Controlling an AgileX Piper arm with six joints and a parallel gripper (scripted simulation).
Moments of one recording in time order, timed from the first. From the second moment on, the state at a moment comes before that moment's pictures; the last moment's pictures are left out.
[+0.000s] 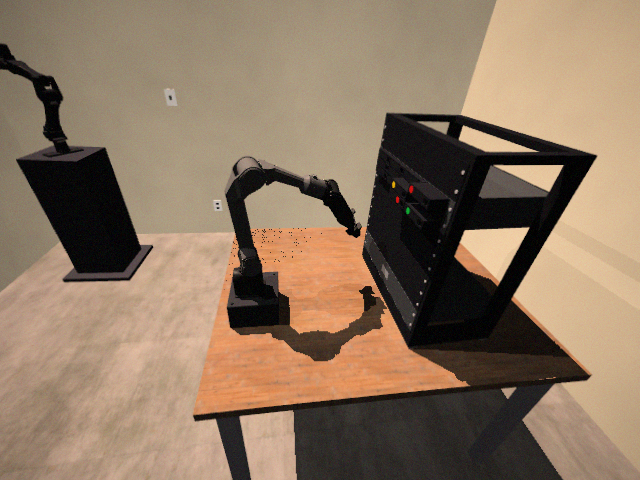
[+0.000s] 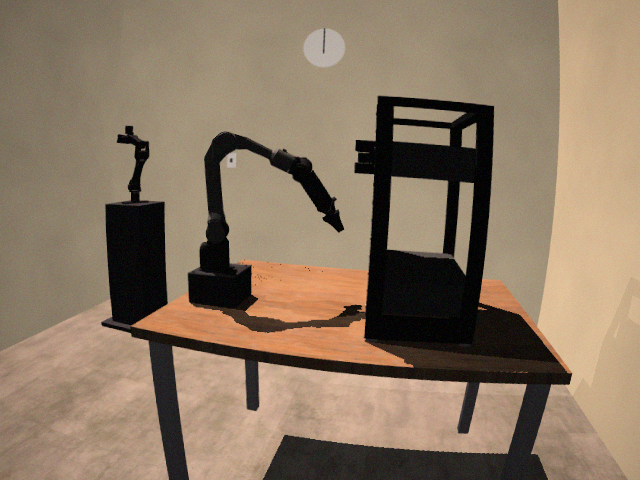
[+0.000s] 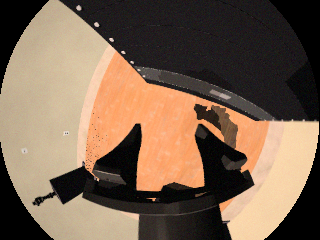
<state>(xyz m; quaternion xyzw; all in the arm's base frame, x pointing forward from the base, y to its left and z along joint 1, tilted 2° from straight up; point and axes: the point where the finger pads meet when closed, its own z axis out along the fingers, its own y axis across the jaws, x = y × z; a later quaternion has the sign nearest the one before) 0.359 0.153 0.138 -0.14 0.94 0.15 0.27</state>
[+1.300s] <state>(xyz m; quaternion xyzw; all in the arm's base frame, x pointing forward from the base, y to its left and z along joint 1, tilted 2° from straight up) 0.281 0.000 0.180 0.00 0.94 0.00 0.34</state>
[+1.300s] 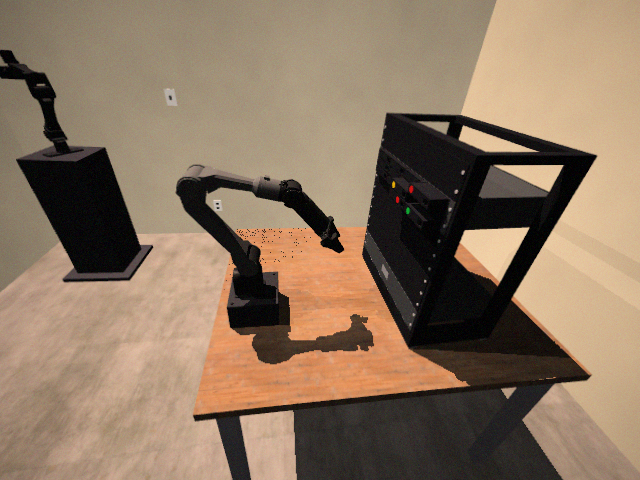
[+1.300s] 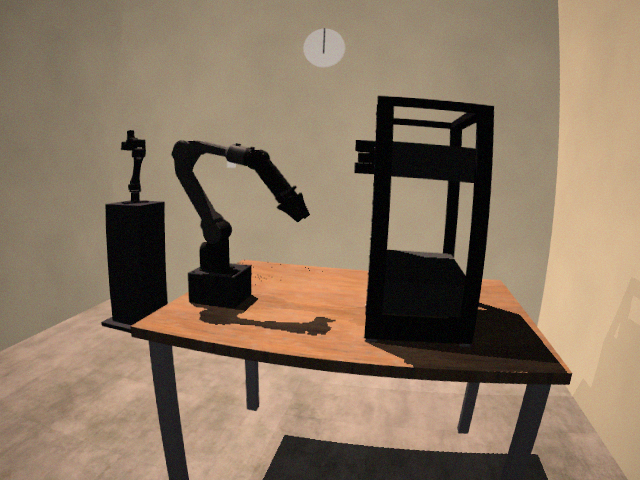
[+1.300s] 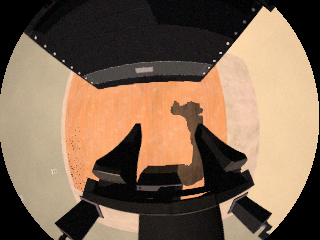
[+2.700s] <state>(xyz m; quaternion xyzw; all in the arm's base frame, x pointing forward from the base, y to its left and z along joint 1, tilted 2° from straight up) 0.320 -0.109 0.301 -0.11 0.78 -0.28 0.54</state>
